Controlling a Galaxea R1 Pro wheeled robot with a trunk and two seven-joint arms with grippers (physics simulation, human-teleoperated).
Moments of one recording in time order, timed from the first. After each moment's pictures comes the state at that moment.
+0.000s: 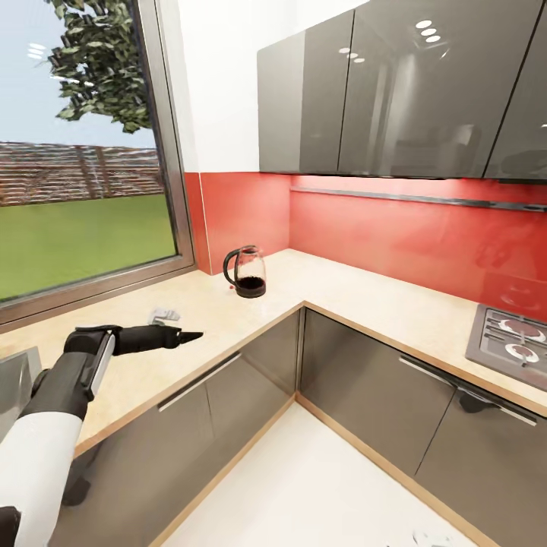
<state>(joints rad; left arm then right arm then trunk) -0.83 0.21 0.12 -1.02 -0.10 0.72 -0.94 -0.42 -0.12 0.09 -0.03 -0.19 -0.23 0.02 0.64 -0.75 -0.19</state>
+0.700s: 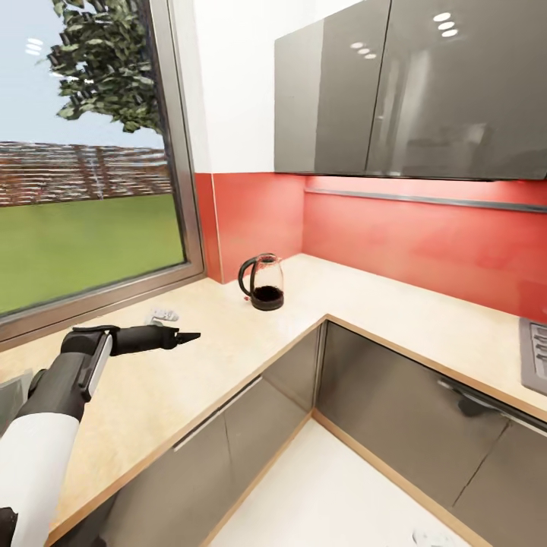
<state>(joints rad) -0.83 0.22 0.12 -1.03 -0.11 0.71 -0.94 -0.42 -0.11 0.09 -0.03 -0.19 -0.23 0.02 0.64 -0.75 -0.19</state>
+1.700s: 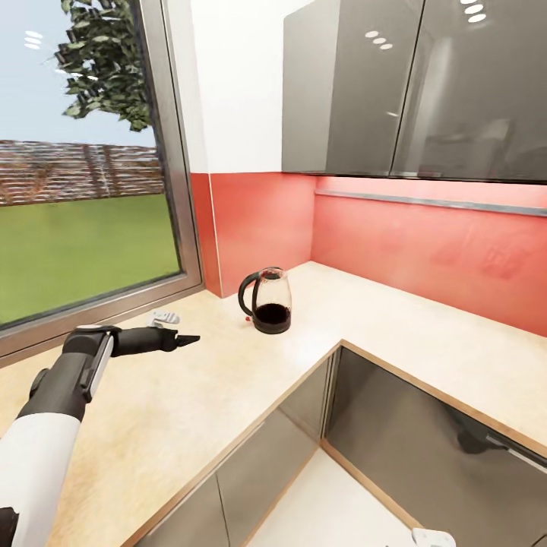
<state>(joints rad) -0.83 0.22 0.12 -1.02 -0.15 0.71 -0.94 -0.42 -0.11 0.09 -0.03 -0.20 -0.23 0.01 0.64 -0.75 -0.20</state>
